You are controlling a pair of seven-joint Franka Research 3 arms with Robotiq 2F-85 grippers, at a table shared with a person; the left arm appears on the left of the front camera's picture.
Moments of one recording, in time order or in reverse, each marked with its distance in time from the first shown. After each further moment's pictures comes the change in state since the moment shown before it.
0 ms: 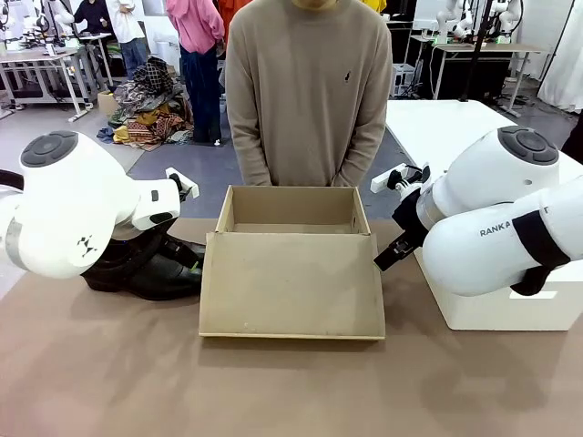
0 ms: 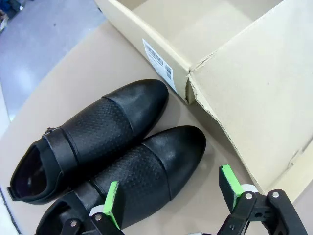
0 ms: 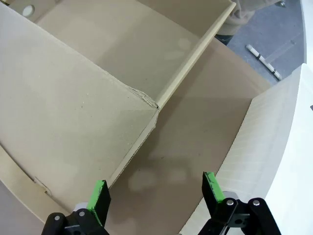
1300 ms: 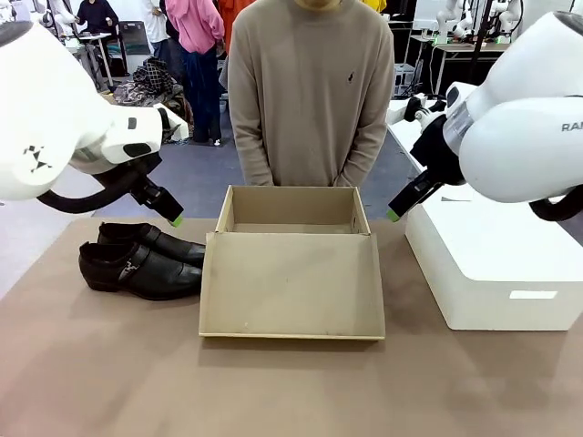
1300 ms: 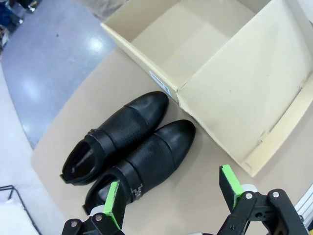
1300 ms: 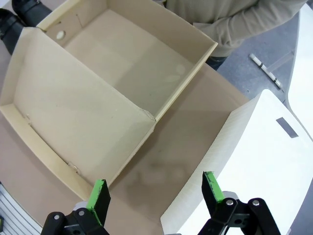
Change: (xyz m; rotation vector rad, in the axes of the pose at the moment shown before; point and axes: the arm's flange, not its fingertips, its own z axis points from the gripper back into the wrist) left arm 0.047 0.002 0.124 0.009 0.021 -0.093; right arm 0.050 -0.015 0.116 0.052 -0.004 0.030
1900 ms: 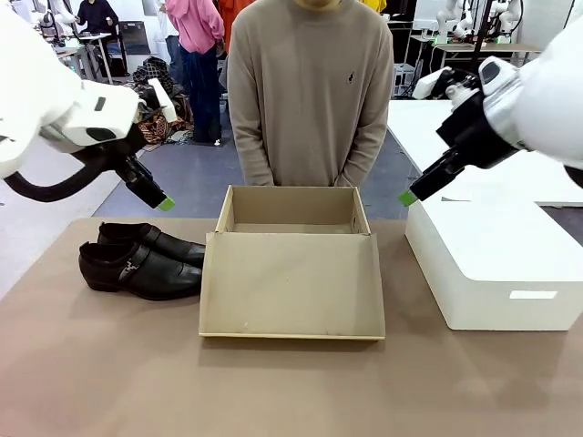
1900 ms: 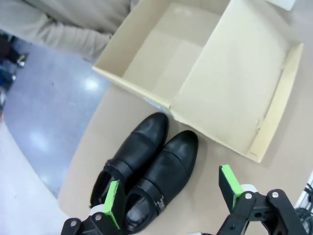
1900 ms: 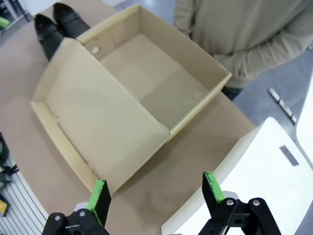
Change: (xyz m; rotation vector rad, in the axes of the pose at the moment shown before) left arm -0.001 0.020 0.032 -0.069 -0.140 -0.280; right arm -0.013 -0.022 0.042 0.150 -0.163 0.112
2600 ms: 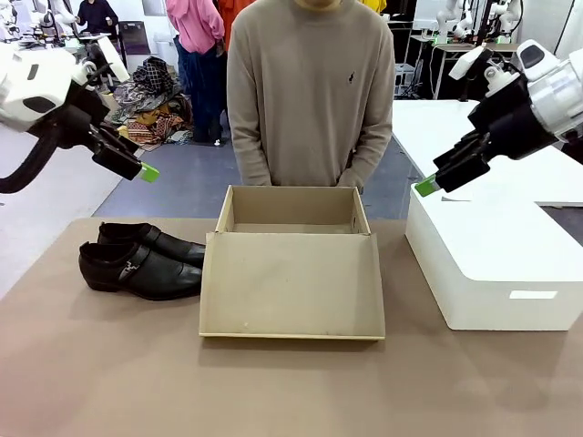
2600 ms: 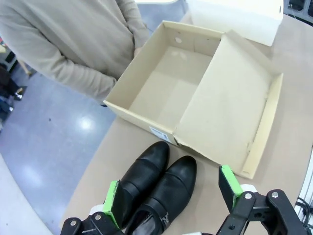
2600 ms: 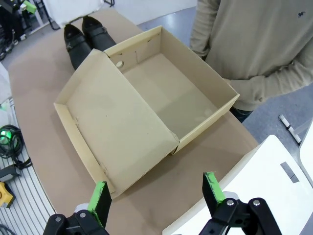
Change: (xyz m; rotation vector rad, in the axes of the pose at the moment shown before) left arm -0.017 0.027 0.039 -0.056 -0.215 0.023; right arm -0.013 -0.007 0.028 0.074 -0.091 0.066
